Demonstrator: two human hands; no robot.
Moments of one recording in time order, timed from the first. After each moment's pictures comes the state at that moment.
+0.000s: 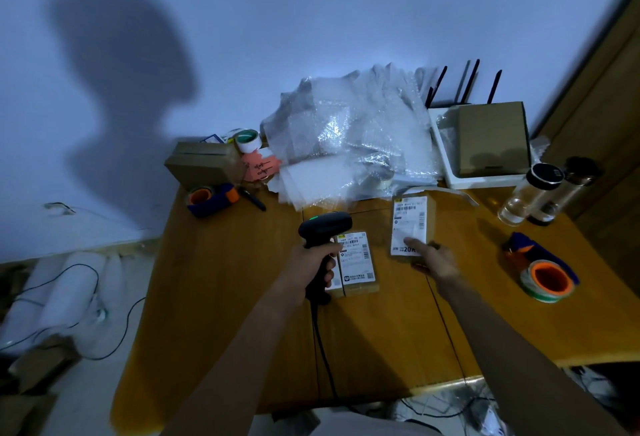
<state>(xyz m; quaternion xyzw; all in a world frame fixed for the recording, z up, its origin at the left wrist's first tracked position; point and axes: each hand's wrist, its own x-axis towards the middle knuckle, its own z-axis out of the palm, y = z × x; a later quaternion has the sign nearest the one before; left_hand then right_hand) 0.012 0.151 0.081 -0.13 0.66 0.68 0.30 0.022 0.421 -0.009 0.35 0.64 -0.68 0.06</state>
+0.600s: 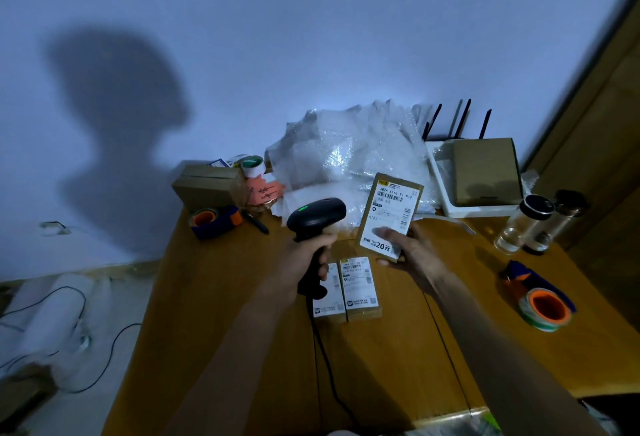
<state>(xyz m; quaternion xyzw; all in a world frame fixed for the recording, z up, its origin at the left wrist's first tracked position) 0.005 0.134 0.147 -0.05 0.66 0.71 0.24 0.007 0.367 0.095 0.17 0.62 -0.76 0.05</state>
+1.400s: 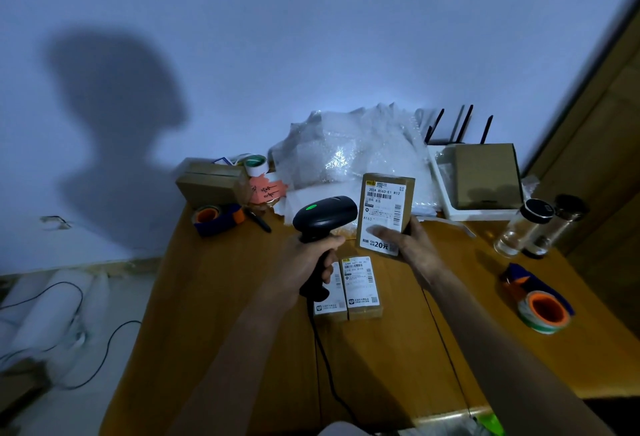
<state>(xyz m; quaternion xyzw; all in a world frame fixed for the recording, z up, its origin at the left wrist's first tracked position) 0.023 0.125 0.158 0.01 0.68 0.70 0.21 0.009 0.351 0.111 0.13 0.67 -0.73 0.01</state>
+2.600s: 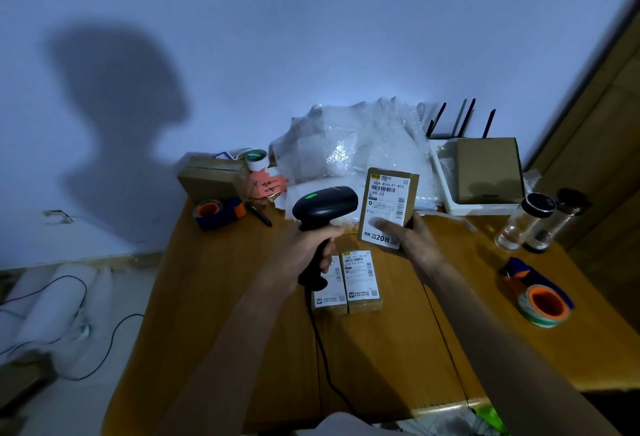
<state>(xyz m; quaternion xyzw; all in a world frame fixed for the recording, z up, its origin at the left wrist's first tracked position) 0.025 0.127 0.173 0.01 0.70 0.68 0.21 0.010 0.354 0.106 0.13 0.65 -0.75 0.01</state>
